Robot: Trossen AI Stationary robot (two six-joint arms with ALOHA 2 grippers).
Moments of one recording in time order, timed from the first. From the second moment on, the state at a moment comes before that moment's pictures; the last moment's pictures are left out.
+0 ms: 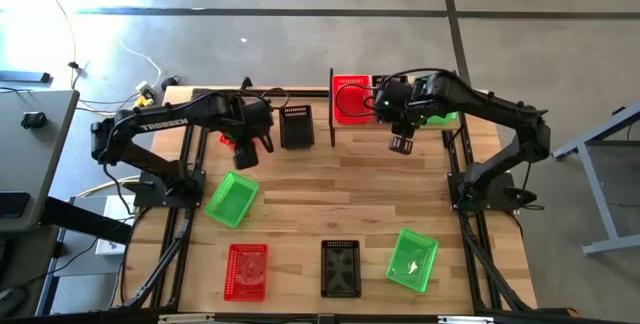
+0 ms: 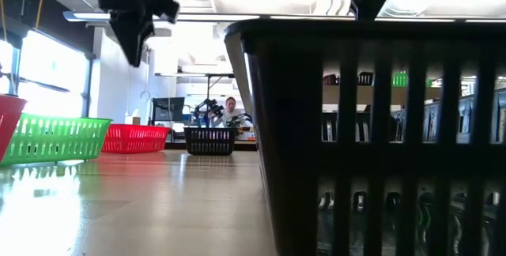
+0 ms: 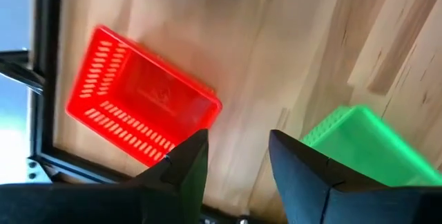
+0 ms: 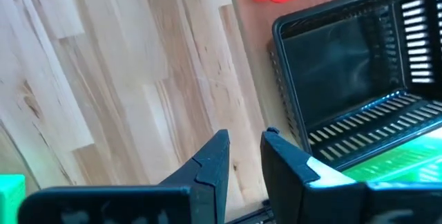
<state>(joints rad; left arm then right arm) 0.42 1.37 1.24 -1.34 -0.17 0.04 -0.30 1.49 1.61 -1.46 0.17 -0.05</state>
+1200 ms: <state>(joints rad) 0.52 1.61 0.97 -1.16 -0.29 0.33 -0.28 1.49 1.61 -1.46 0.14 0.23</state>
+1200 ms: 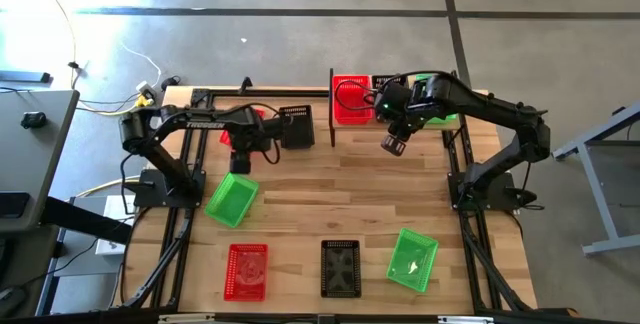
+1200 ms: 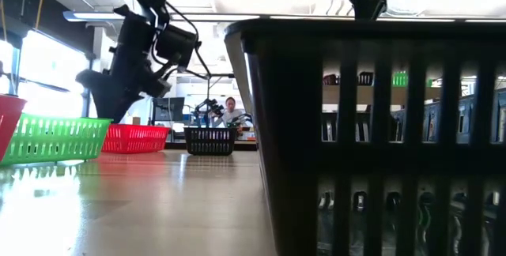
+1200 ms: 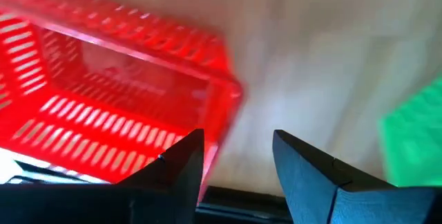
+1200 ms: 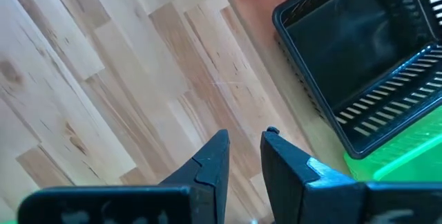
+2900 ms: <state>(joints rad) 0.37 1.35 0.96 -1.19 -0.28 0.16 -0.16 1.49 1.61 -1.35 0.18 0.40</state>
